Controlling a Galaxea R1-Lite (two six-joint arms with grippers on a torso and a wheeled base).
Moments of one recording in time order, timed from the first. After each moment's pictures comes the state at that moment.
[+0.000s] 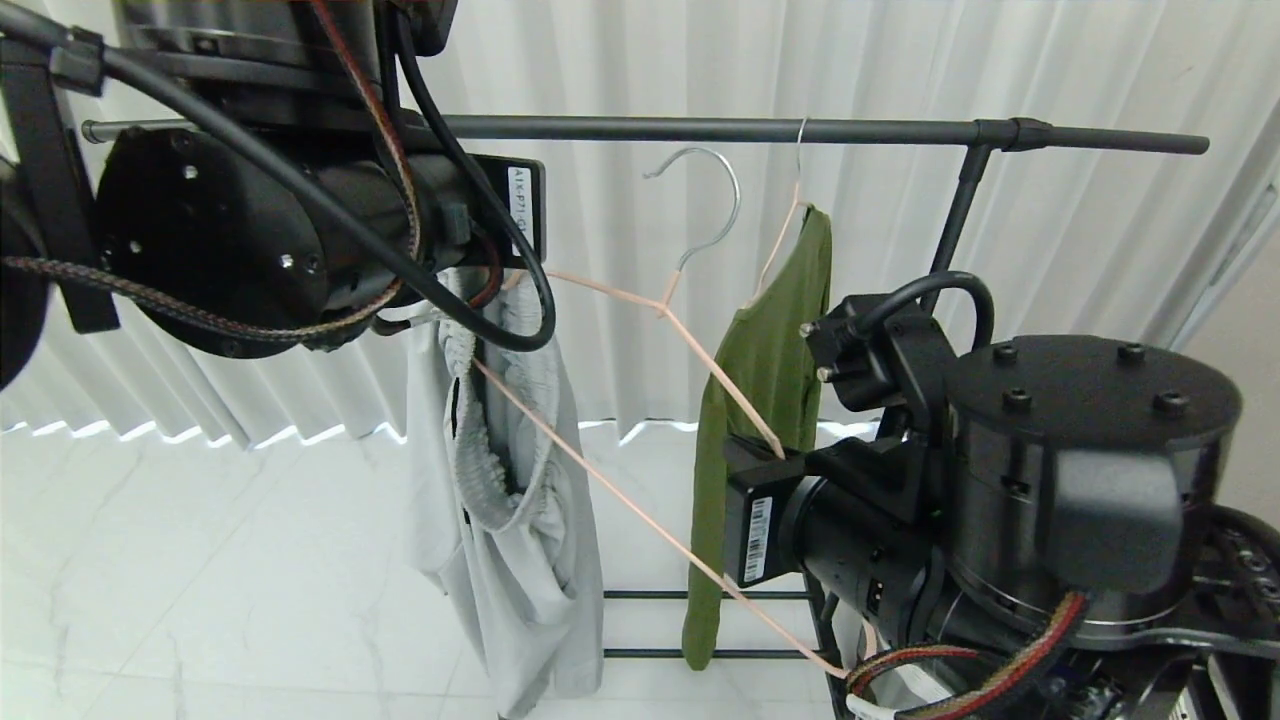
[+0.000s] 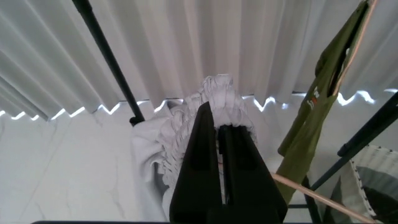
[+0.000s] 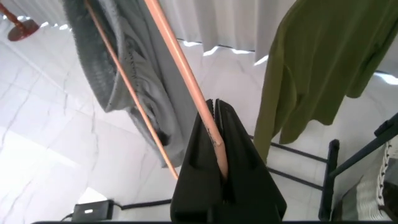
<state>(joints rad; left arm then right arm) -0.73 1.59 -1.43 0.01 0.71 0.03 1.18 1.66 -0.94 -0.50 -0.58 0.34</state>
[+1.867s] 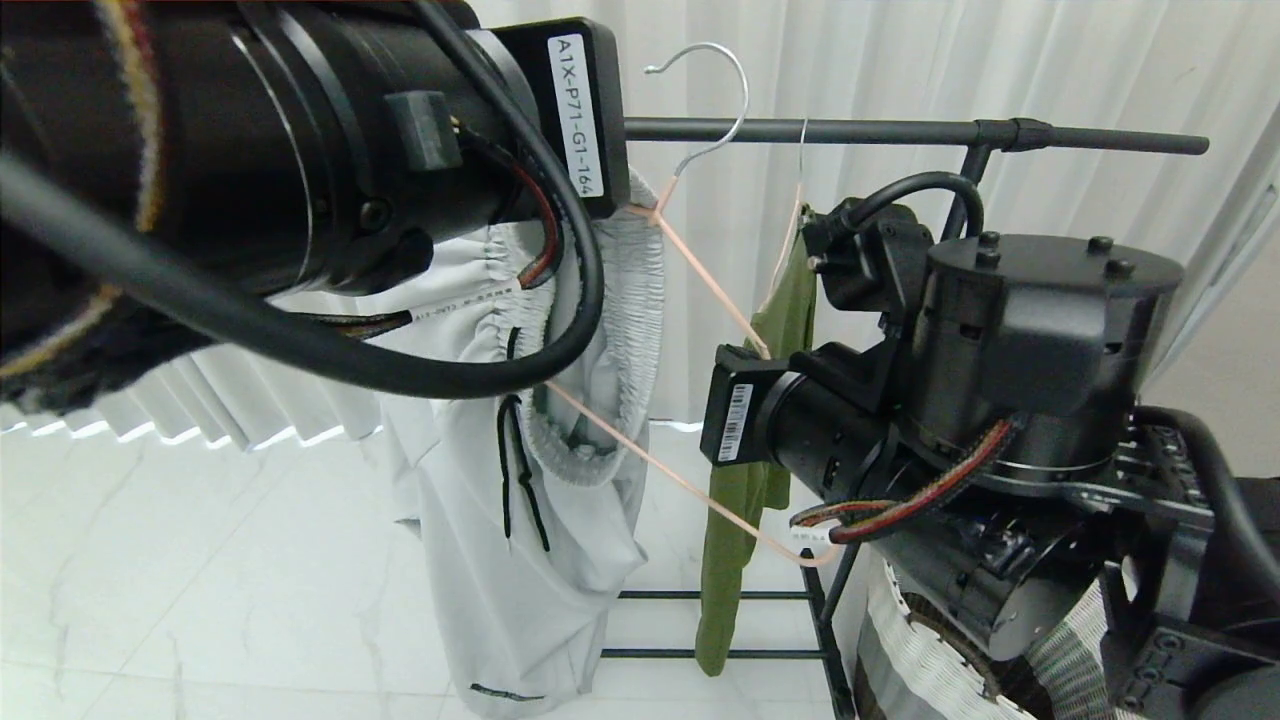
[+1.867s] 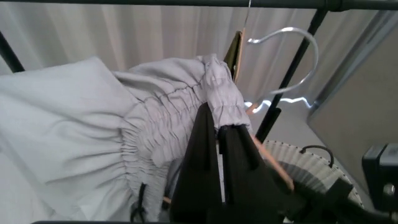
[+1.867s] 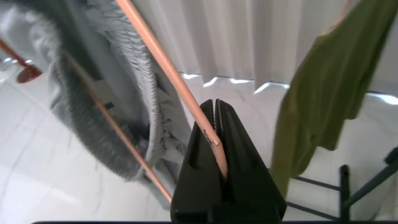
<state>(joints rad) -0.98 1.52 -1.47 0.01 0.67 -0.06 1.10 1.72 -1.07 -0.60 -0.58 0.29</state>
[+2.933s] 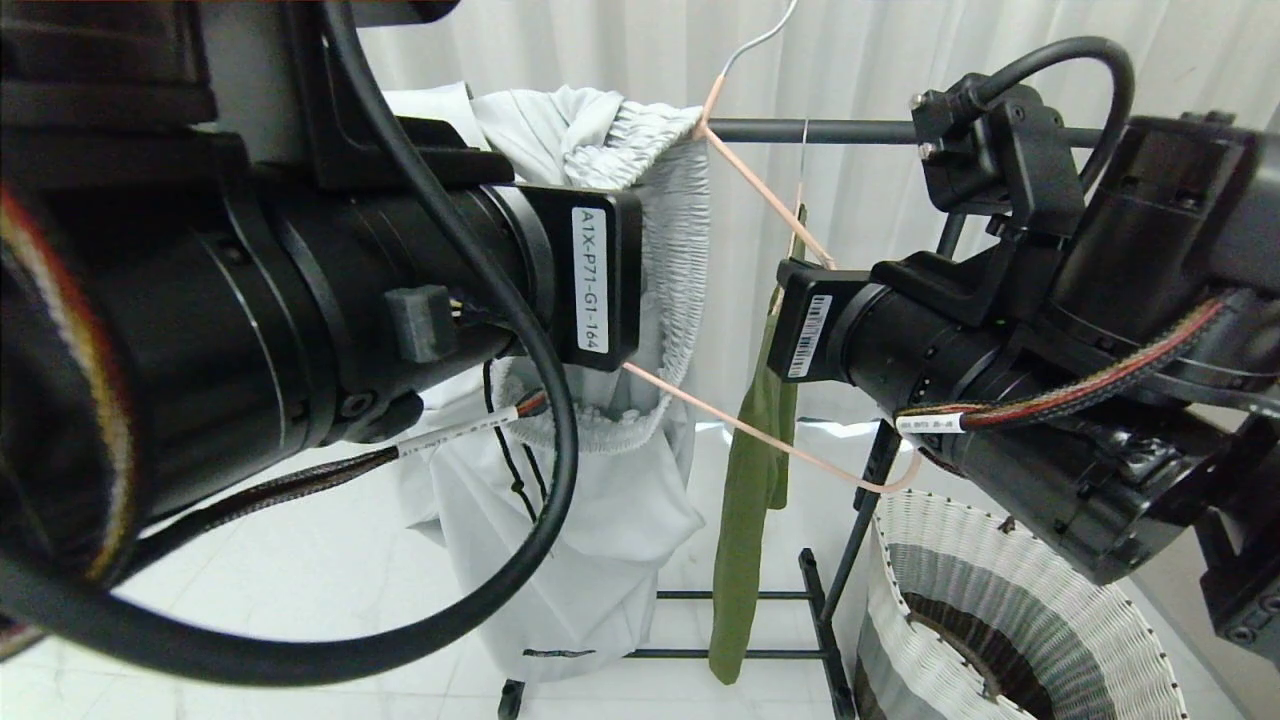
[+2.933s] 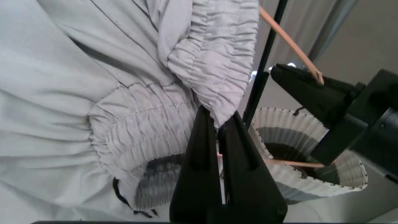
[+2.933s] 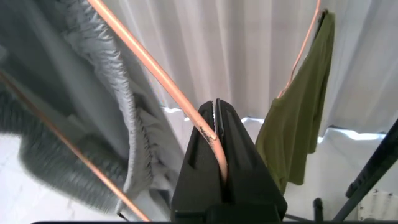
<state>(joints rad) -1.02 1.47 -1.31 0.00 0.59 -0.03 1.05 1.64 -1.07 -0.69 -0.59 0.14</state>
